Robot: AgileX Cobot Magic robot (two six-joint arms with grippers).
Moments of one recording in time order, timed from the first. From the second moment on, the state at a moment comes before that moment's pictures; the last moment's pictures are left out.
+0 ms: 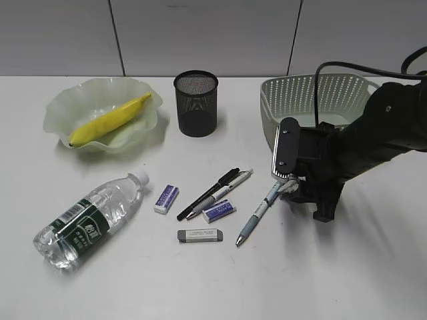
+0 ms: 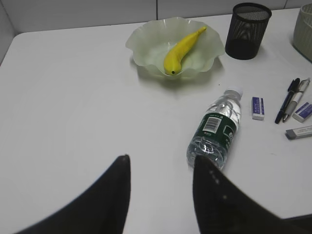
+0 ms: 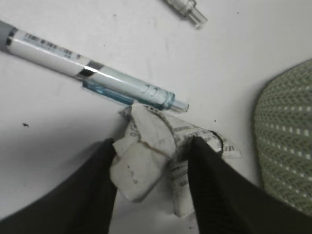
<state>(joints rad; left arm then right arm) -0.18 0.01 -0.54 0.01 1.06 -0.04 0.39 1.90 -0.90 0.43 0.18 -1.43</state>
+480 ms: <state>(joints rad) -0.18 0.01 -0.54 0.01 1.06 -0.04 0.39 1.87 -0.90 0.43 0.23 -1.42</state>
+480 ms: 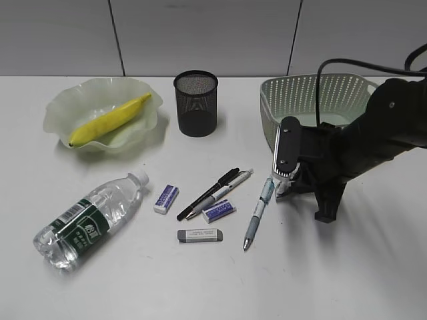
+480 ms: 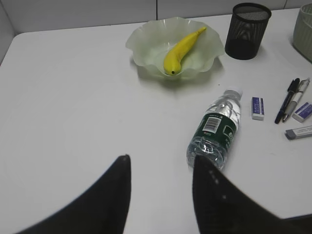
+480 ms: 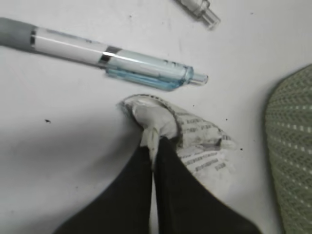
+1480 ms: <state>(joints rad) -0.18 0.01 -0.54 0.01 1.06 -0.04 0.34 1.82 -0.97 0.68 -0.24 -1.32</state>
